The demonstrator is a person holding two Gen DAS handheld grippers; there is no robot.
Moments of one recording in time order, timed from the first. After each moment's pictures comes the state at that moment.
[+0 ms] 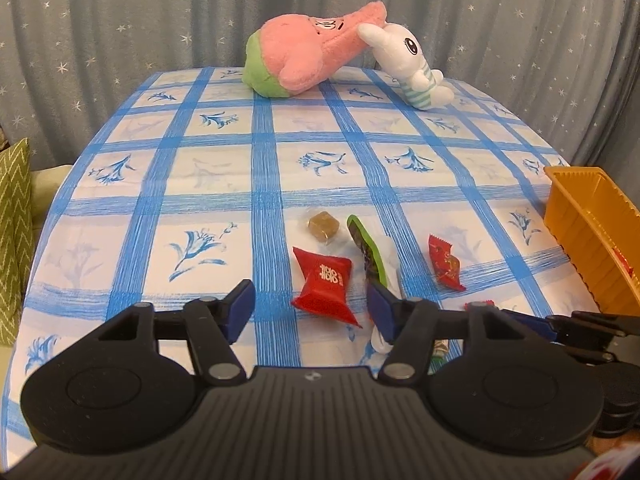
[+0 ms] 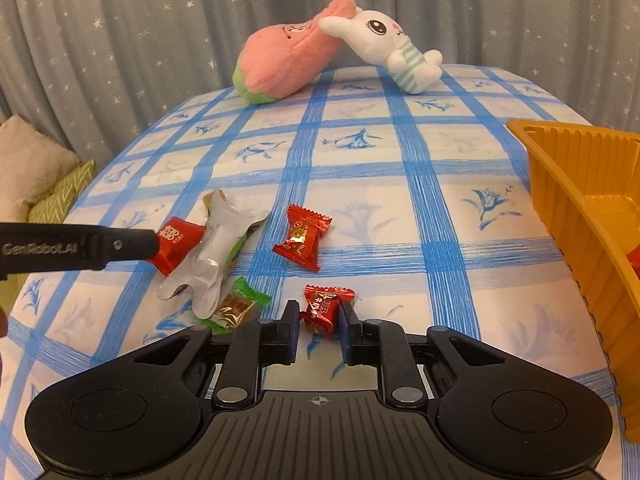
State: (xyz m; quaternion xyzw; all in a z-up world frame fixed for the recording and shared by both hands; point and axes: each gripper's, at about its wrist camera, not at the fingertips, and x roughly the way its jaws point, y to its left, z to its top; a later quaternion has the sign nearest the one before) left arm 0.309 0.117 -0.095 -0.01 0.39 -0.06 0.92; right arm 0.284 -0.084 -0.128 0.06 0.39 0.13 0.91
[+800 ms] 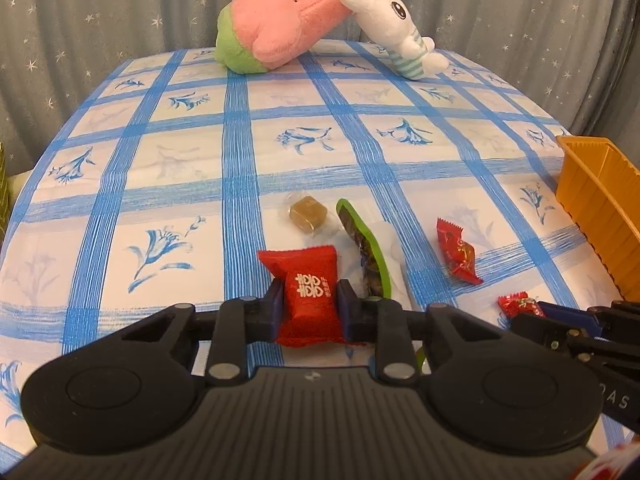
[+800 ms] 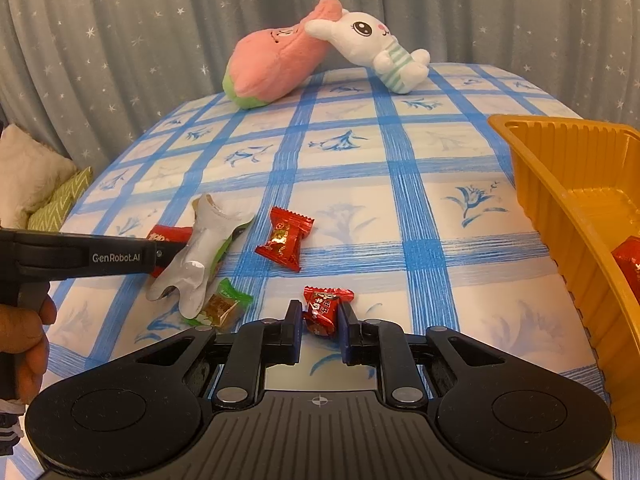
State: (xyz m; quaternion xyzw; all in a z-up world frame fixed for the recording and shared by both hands) left arm 0.337 0.105 -0.125 0.01 0.42 -0.08 0.90; right arm 0.283 -0.098 -0.127 0.08 0.39 0.13 0.91
